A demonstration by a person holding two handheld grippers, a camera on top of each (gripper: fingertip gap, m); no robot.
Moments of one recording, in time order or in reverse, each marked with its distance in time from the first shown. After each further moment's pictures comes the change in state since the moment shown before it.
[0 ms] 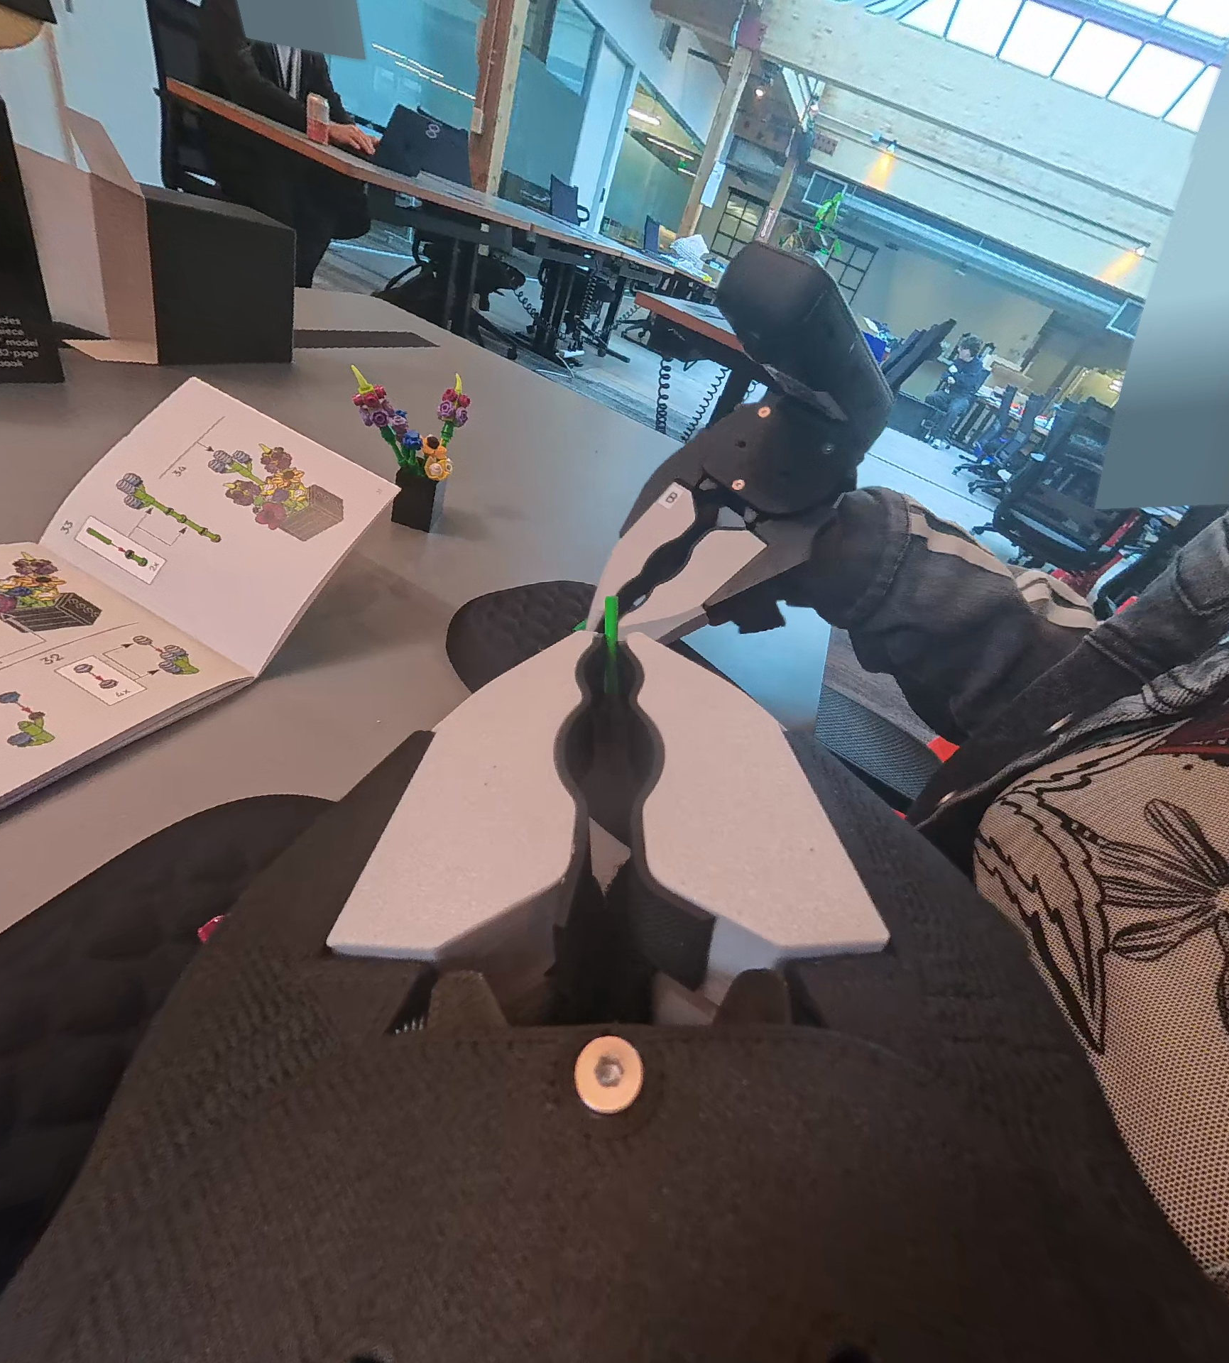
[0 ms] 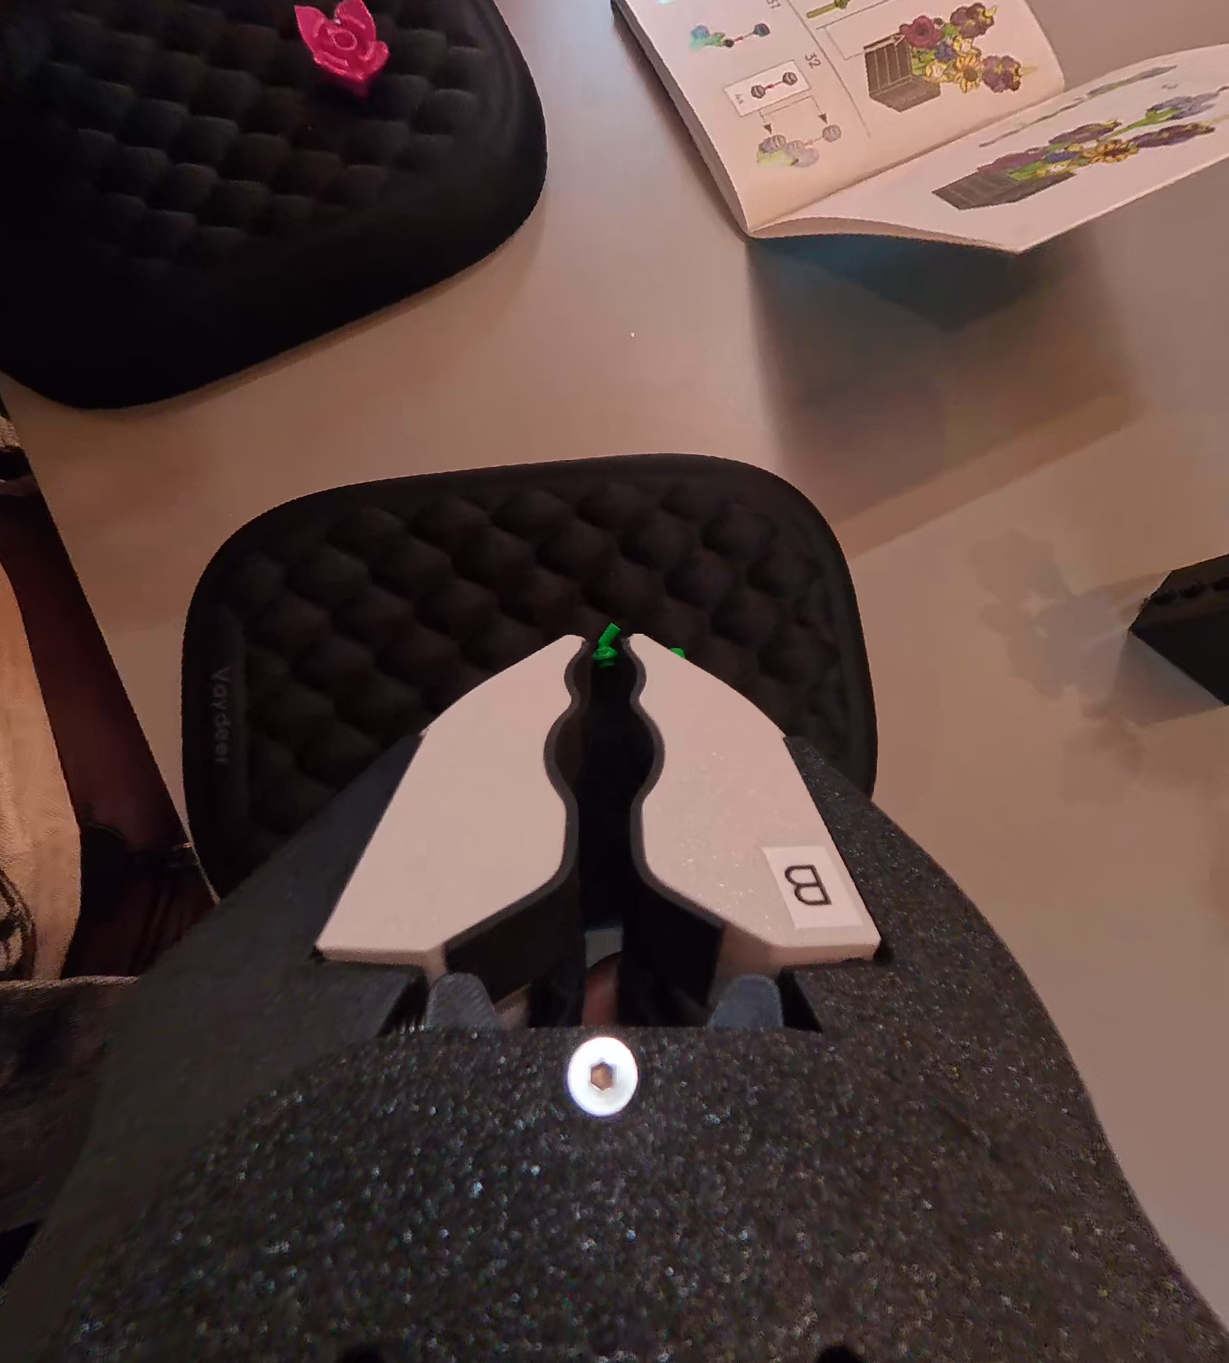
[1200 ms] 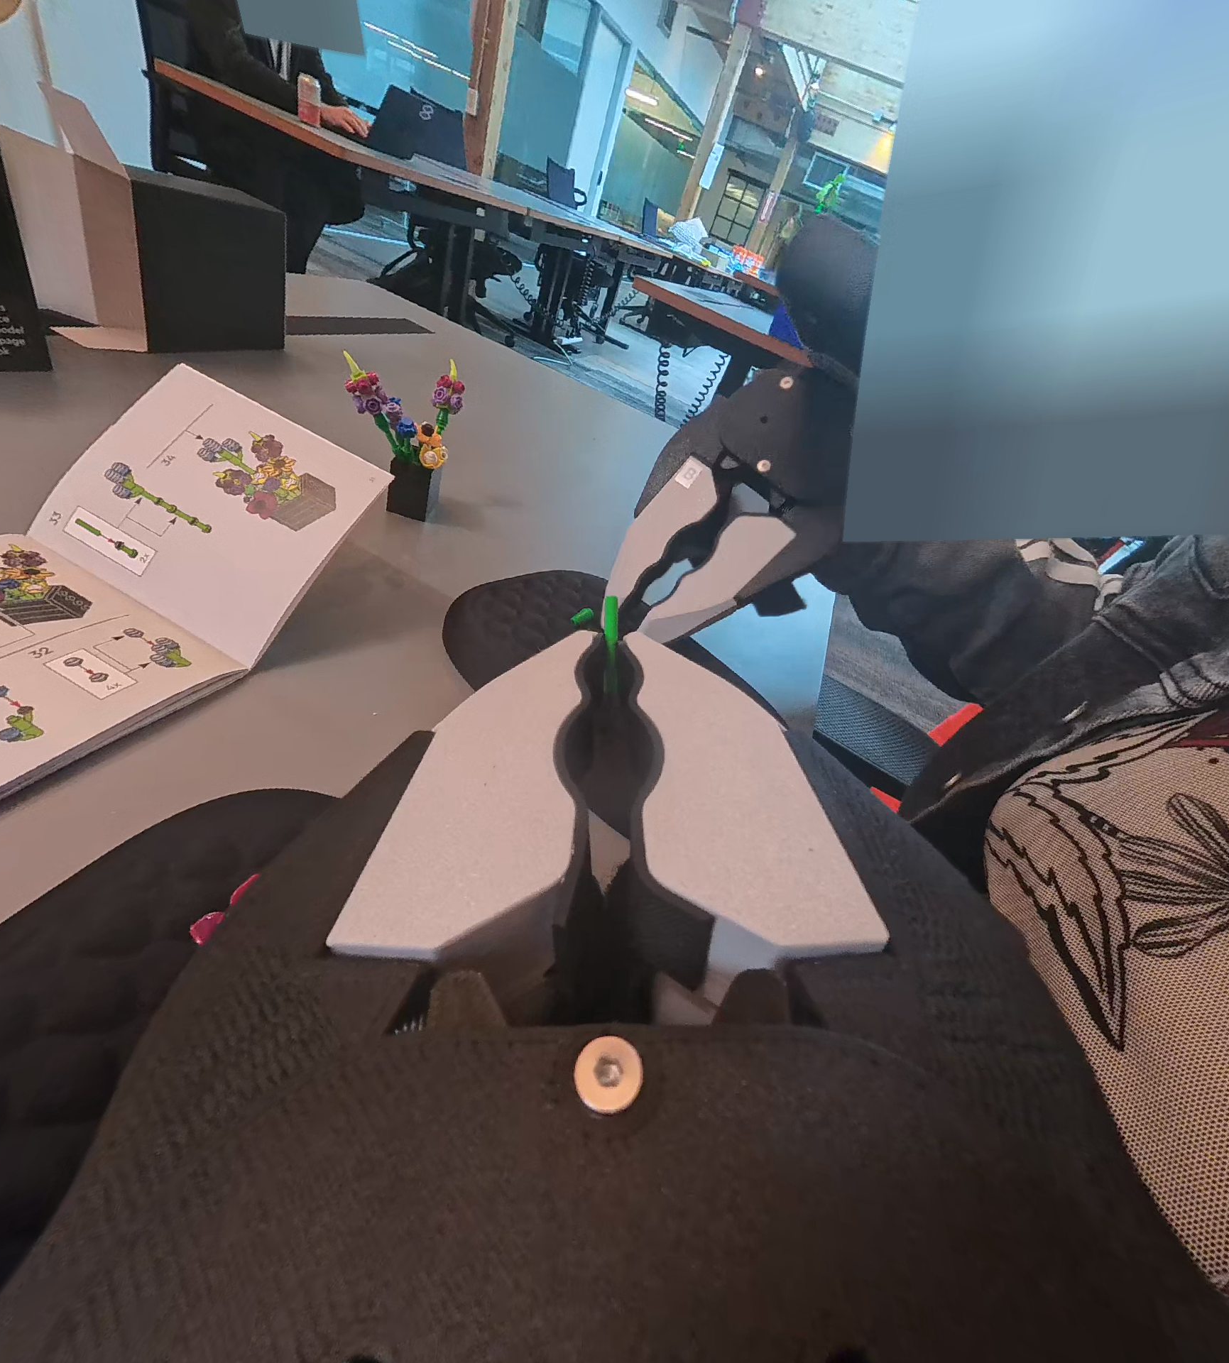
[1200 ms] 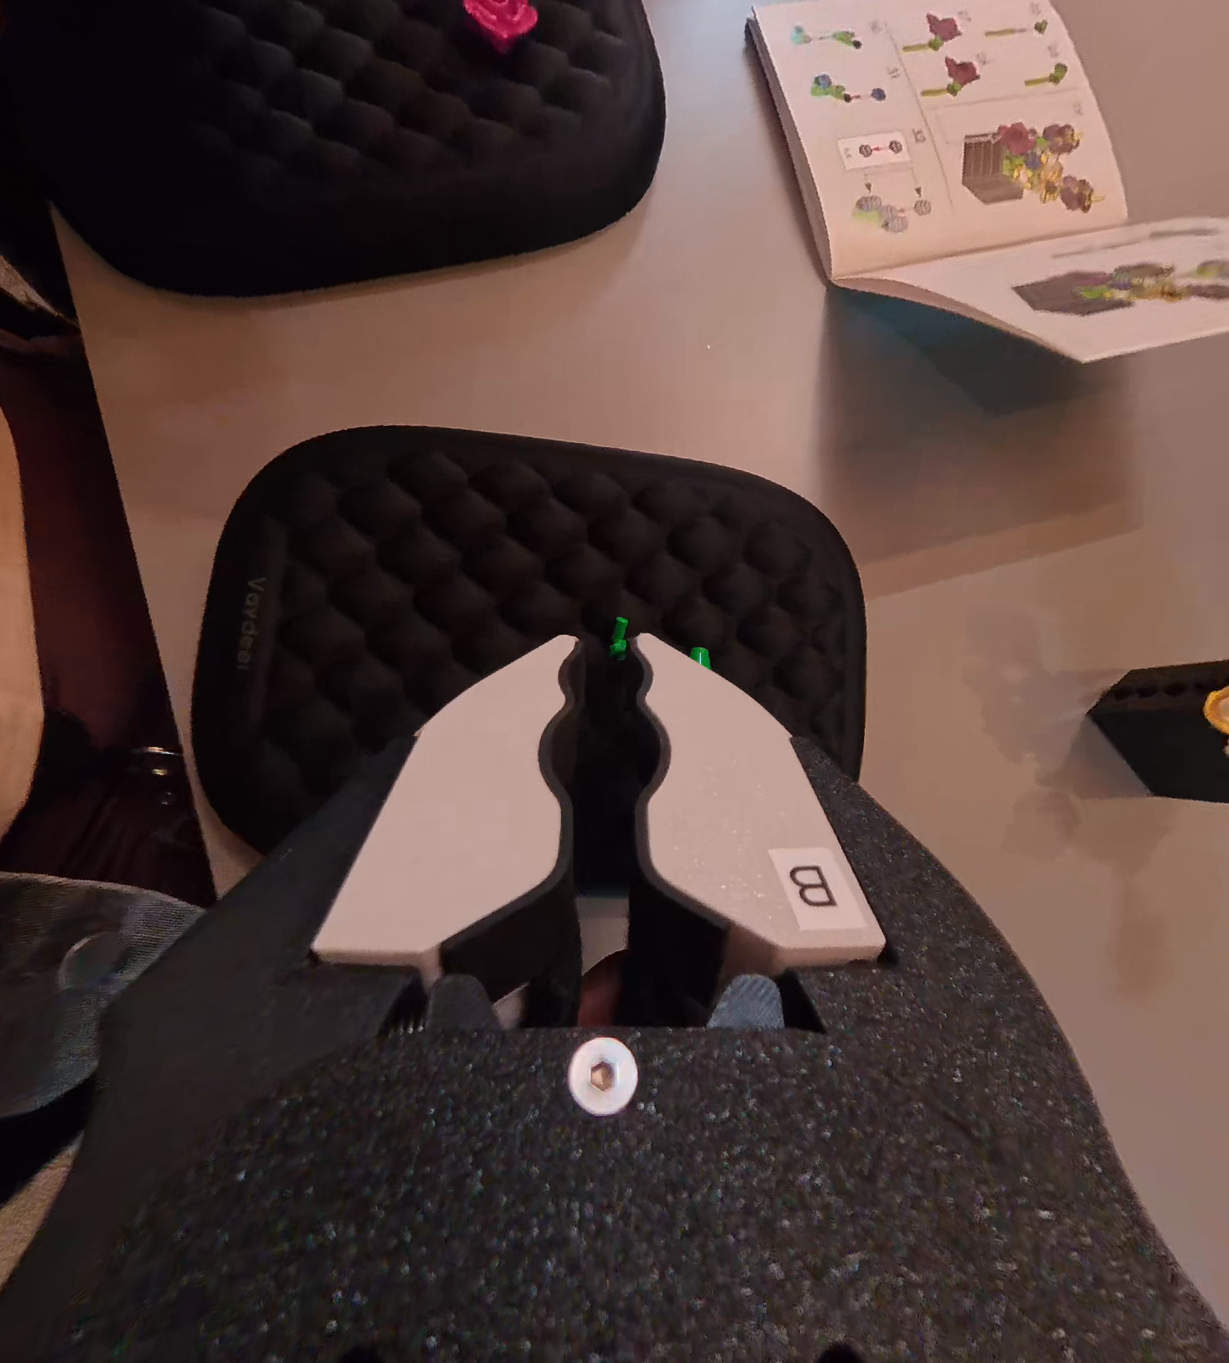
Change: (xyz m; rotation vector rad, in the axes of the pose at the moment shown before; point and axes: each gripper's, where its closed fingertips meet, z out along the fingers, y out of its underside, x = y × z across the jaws) left arm 0.000 0.004 0.003 -0.017 0.003 0.005; right arm -0.007 0.000 -0.009 -0.011 -0.032 -0.231
